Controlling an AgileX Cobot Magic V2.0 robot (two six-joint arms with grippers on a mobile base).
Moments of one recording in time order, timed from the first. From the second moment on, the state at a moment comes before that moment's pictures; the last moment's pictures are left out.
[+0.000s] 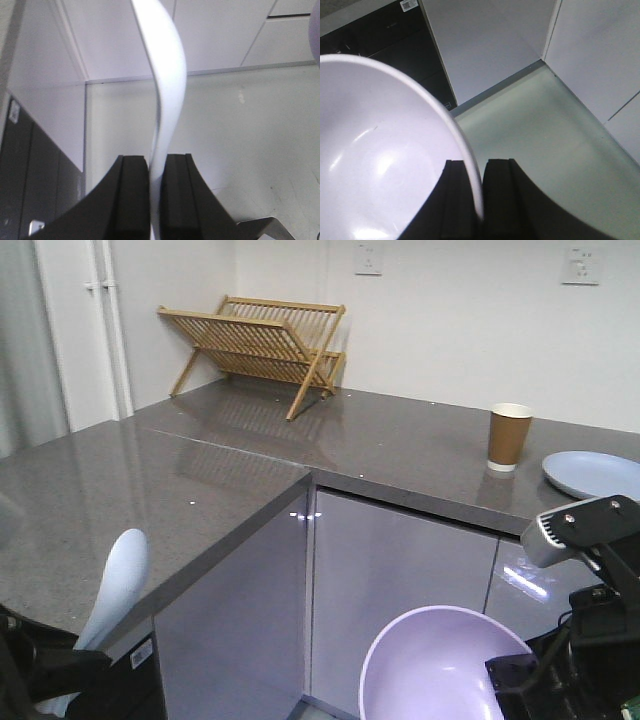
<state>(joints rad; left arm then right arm) -0.46 1.01 -1.11 -0.21 0.93 0.22 0.27 1.12 -1.06 0.30 0.86 -0.28</state>
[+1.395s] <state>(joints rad) -0.46 1.01 -1.11 -0.21 0.93 0.22 0.27 1.12 -1.06 0.30 0.86 -0.28</state>
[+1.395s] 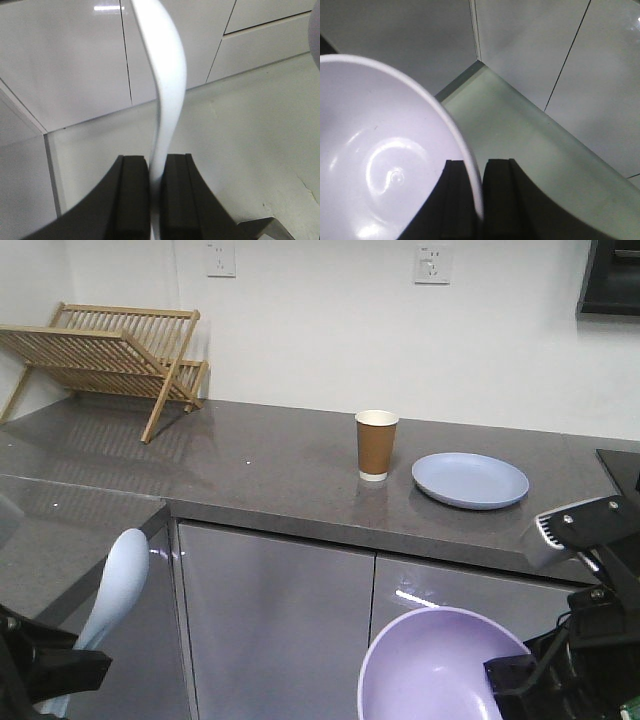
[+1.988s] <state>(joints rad) -0.46 1.01 -1.11 -0.21 0.93 0.22 0.27 1.12 -1.06 0.30 0.86 -0.28</state>
